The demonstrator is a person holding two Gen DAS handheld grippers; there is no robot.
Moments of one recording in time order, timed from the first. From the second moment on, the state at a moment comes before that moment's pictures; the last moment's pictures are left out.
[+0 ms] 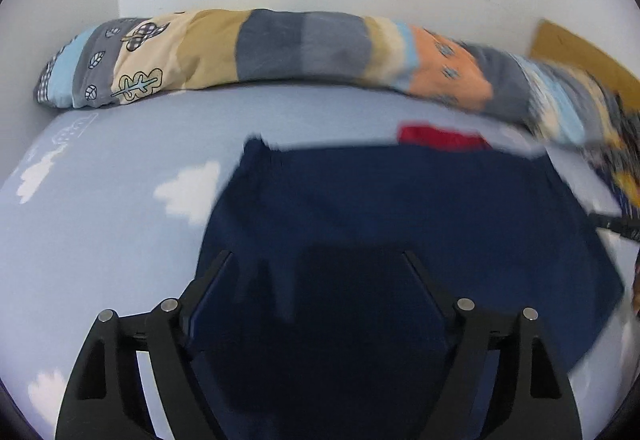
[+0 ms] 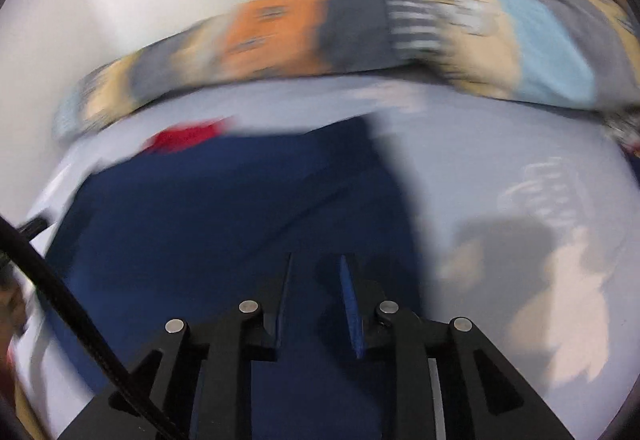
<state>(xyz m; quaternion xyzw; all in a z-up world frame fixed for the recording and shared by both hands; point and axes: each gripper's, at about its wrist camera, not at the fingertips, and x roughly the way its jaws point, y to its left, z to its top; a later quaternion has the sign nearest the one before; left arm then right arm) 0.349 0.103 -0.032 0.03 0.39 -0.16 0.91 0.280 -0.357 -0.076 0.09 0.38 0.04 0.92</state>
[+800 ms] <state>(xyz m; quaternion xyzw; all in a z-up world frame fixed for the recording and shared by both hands) 0.226 0.178 -0.046 -0.26 0.51 -0.04 0.82 0.106 -0.360 -0.096 0.37 0.41 -0.02 0.84</state>
